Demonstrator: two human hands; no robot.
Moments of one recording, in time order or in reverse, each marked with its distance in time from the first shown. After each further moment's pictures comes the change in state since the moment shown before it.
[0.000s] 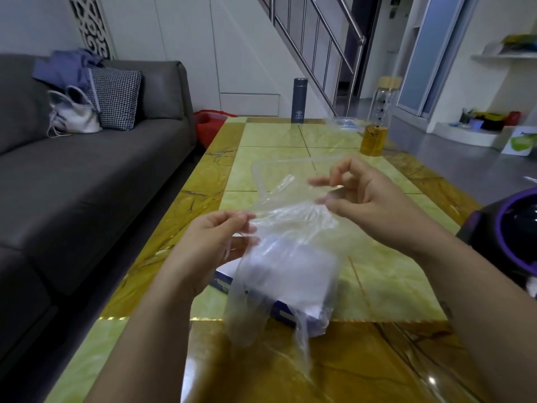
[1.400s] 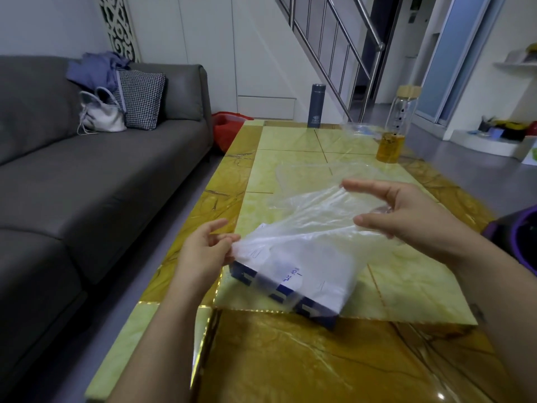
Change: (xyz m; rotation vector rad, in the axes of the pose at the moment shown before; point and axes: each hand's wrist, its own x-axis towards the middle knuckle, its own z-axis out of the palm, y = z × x) left_hand -0.005 -0.027 -0.046 0.204 0.286 0.061; right_hand -0.010 -0.005 -0.009 -0.063 -0.023 0.109
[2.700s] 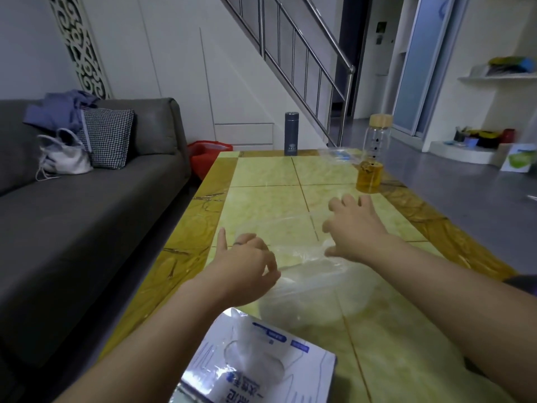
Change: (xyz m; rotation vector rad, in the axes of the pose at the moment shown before) left_hand 0.100 0.076 0.116 1.374 -0.513 0.503; right_hand 0.156 0.059 -0.037 -1.441 -0.076 0.002
